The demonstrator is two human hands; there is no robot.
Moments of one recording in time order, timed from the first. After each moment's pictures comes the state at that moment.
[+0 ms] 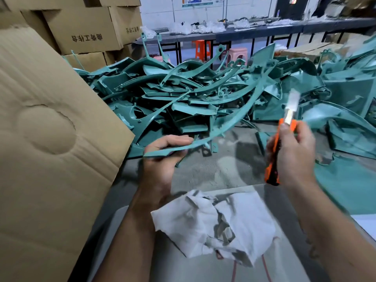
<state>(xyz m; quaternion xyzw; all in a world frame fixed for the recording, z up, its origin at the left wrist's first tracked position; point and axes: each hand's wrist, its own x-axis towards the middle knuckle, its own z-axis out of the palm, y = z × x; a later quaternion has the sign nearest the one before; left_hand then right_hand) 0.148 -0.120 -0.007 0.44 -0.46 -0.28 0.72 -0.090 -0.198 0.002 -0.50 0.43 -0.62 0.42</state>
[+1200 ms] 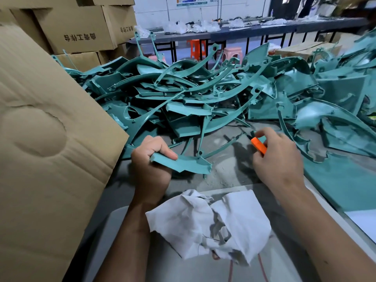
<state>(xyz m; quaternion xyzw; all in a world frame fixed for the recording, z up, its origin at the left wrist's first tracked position) 0.166 -0.122 -0.018 0.51 -0.59 0.03 0.63 -0.085 -0.196 -0.007 -0.70 0.62 -0.34 0.03</state>
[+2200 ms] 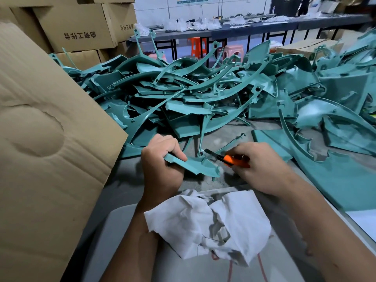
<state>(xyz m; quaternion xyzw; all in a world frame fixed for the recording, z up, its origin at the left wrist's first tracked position) 0.147 -0.120 -0.010 0.51 -0.64 0.07 0.57 -0.084 -0.196 -0.004 -0.87 0.41 -0.23 0.15</state>
